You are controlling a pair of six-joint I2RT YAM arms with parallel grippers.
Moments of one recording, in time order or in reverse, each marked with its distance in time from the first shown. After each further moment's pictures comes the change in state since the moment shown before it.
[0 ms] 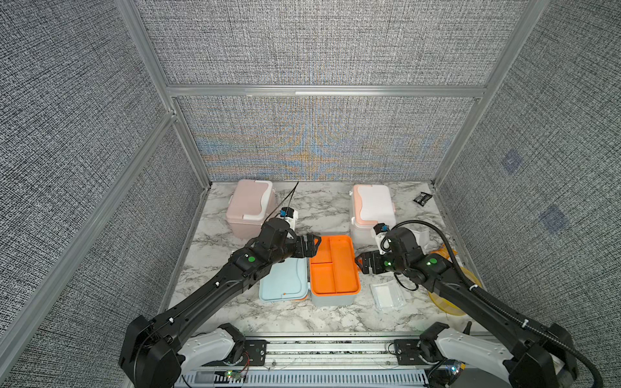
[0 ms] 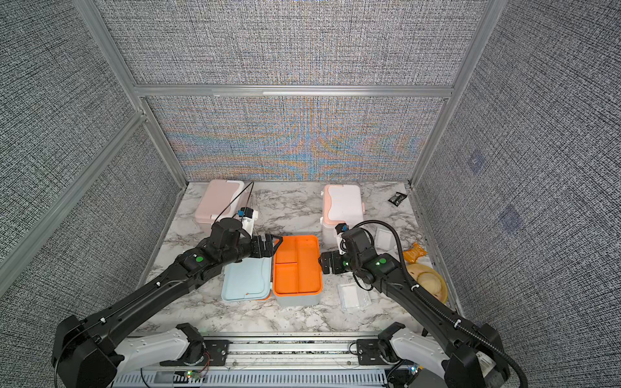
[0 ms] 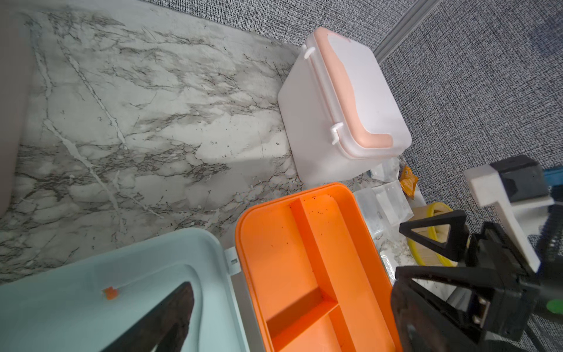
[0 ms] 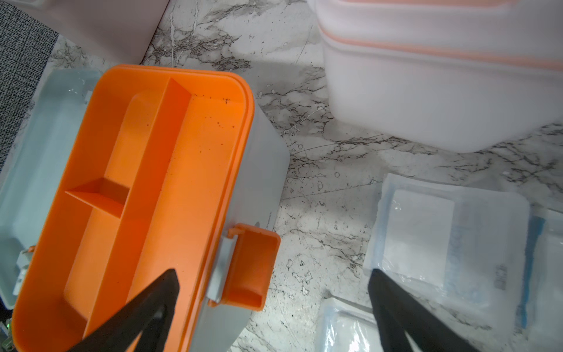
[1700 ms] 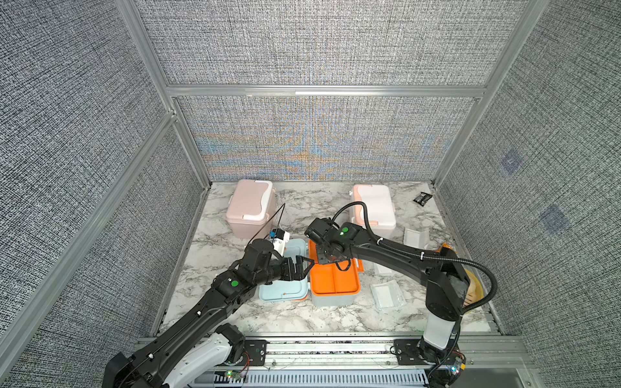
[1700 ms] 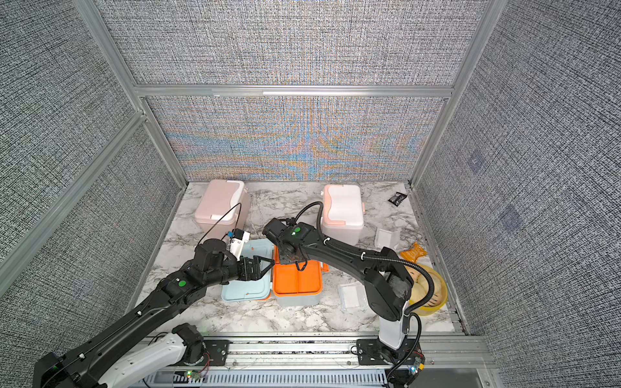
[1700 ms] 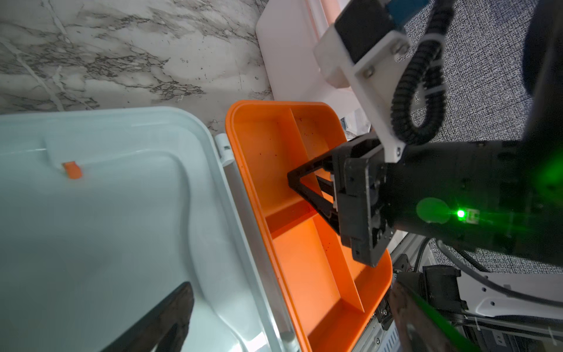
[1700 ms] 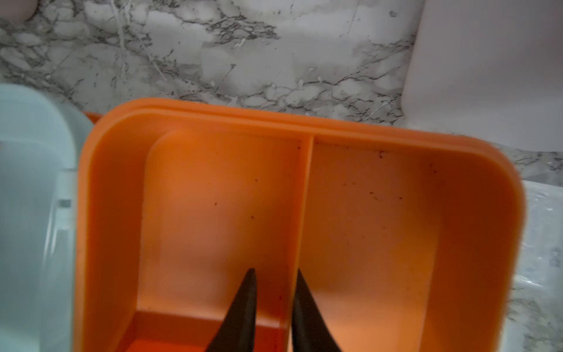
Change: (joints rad) left arm 0.038 -0.258 -0.243 -0.022 0.196 -0.072; right arm 0.399 0.780 0.756 -0.423 0.378 0.397
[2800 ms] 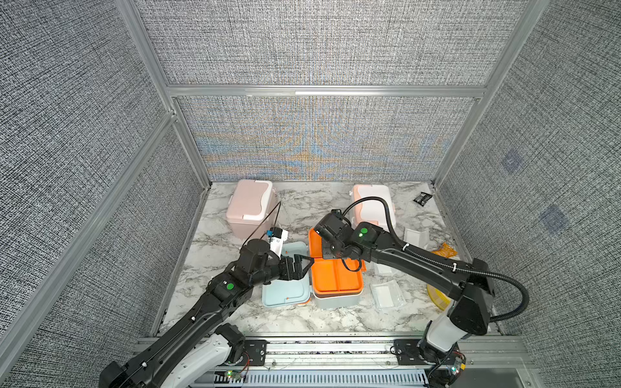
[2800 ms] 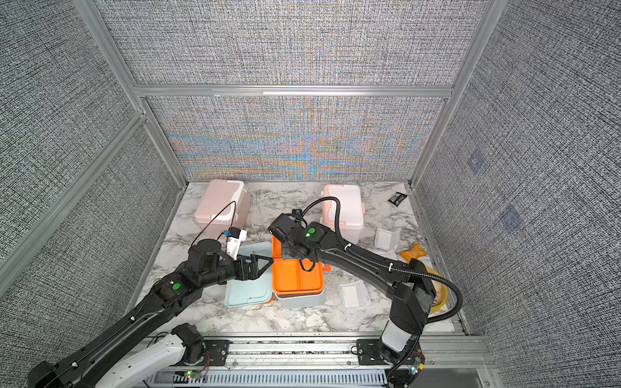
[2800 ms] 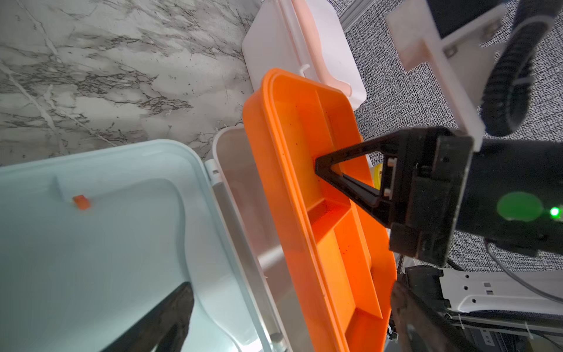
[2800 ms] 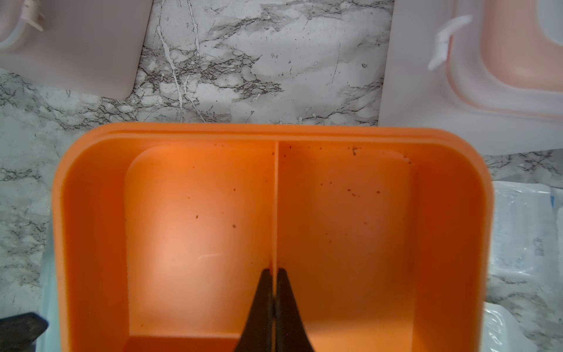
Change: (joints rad) left arm 0.000 -0.050 0.017 -0.002 0.010 -0.018; right arm 0.013 -0.194 -0.046 0.045 0.035 0.045
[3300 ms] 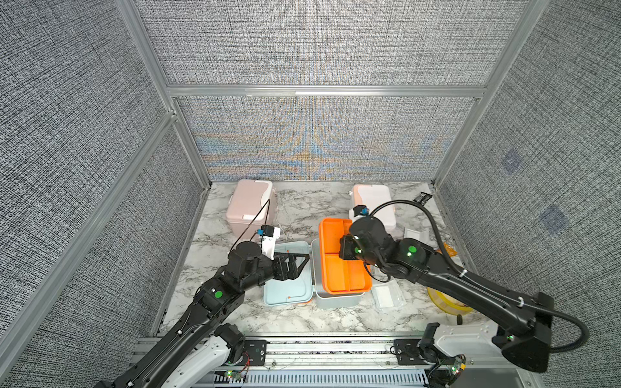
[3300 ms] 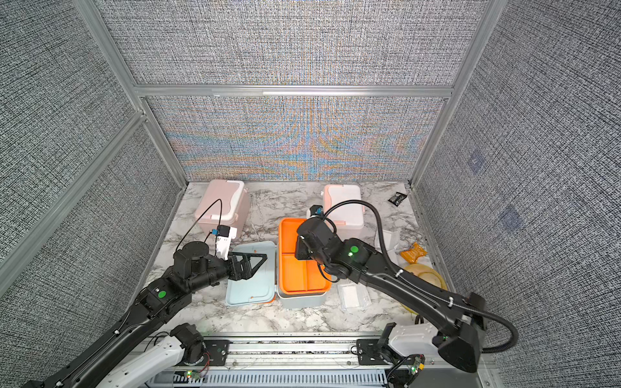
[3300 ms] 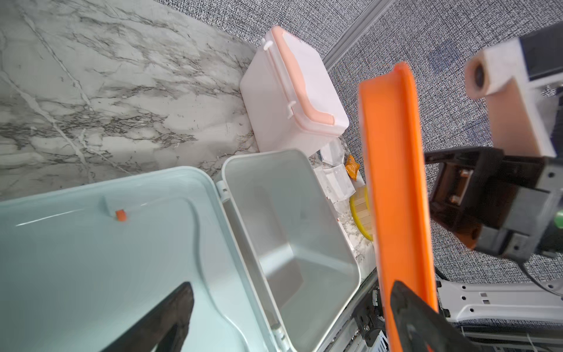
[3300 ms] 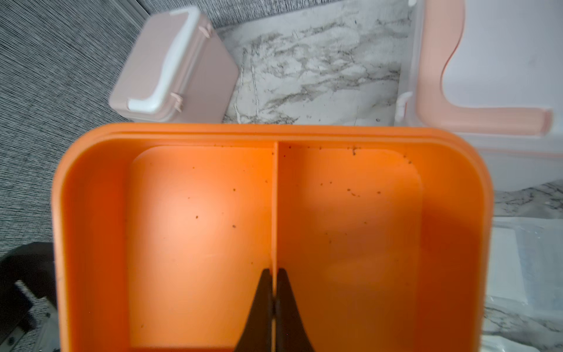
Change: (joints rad) left arm 0.000 -0.112 0.047 -0.056 -0.060 0.019; right arm -0.022 -0.433 -0.298 0.280 -0.028 -0.057
